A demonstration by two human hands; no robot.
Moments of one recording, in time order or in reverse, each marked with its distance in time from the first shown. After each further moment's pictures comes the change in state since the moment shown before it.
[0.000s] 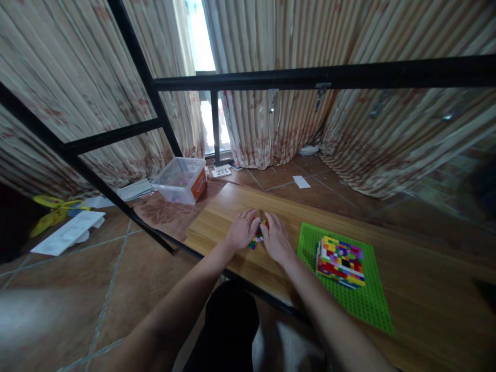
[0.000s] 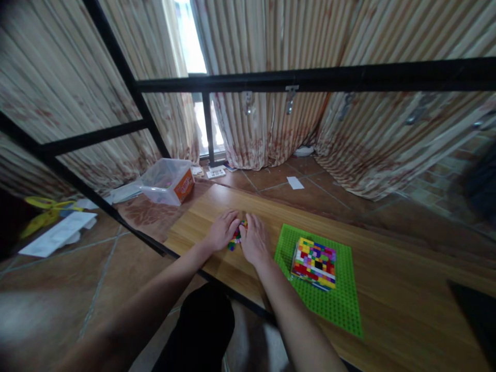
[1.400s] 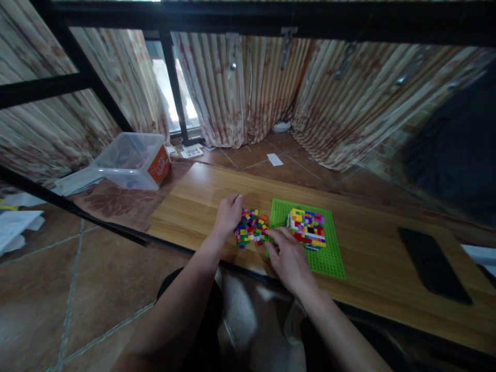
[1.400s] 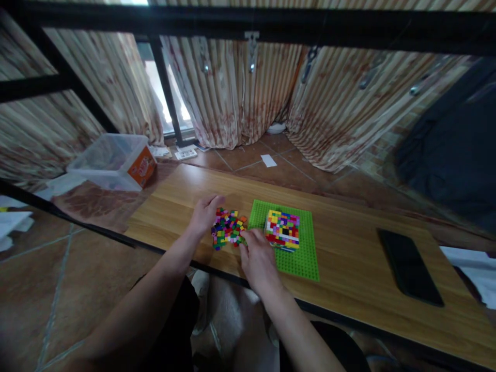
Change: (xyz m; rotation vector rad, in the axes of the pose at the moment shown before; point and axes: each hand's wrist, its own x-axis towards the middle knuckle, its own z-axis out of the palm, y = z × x) left_hand 0.011 0.053 0.028 -0.434 0.062 -0.378; right_hand -0.095 -0.015 -0.100 -0.128 -0.057 0.084
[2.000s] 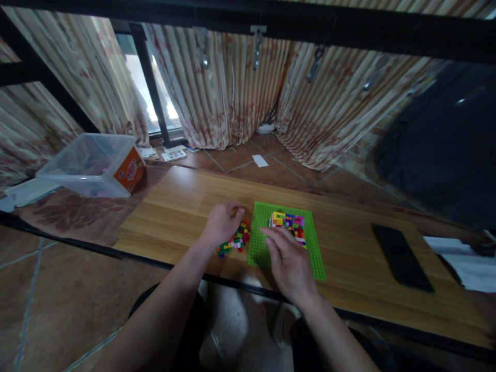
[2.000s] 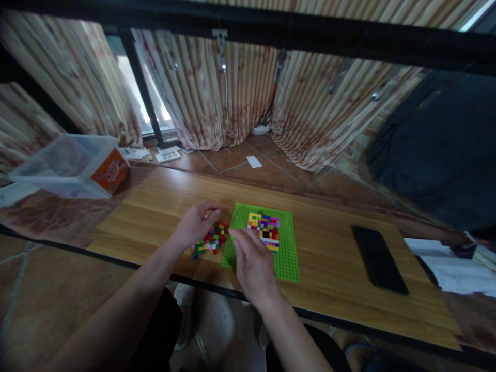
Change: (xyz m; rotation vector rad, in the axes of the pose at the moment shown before) left_hand -0.012 0.043 0.009 0.320 -0.230 0.161; right_hand 0.001 0.004 -0.038 0.164 0.173 -0.071
